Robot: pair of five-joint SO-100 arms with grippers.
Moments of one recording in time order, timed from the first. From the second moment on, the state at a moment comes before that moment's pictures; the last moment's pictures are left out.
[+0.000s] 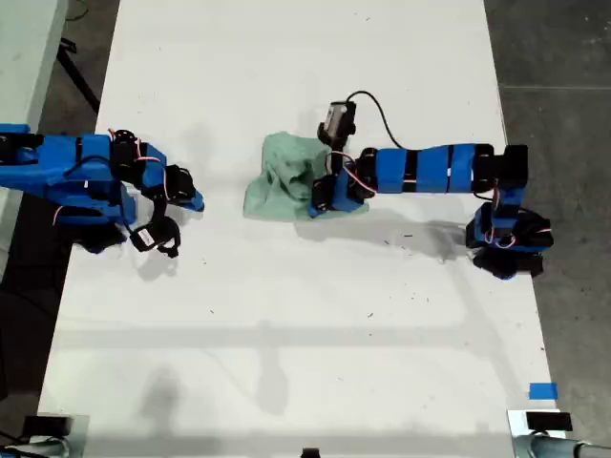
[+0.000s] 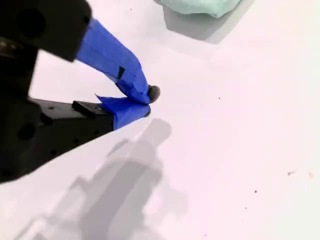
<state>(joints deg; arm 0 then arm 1) -15.9 143.0 154.2 59.8 10.9 6.5 72.9 83.0 47.2 -20.6</state>
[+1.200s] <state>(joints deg) -17.5 175.4 172.1 64.6 10.0 36.8 61.2 46.8 57.2 -42.0</state>
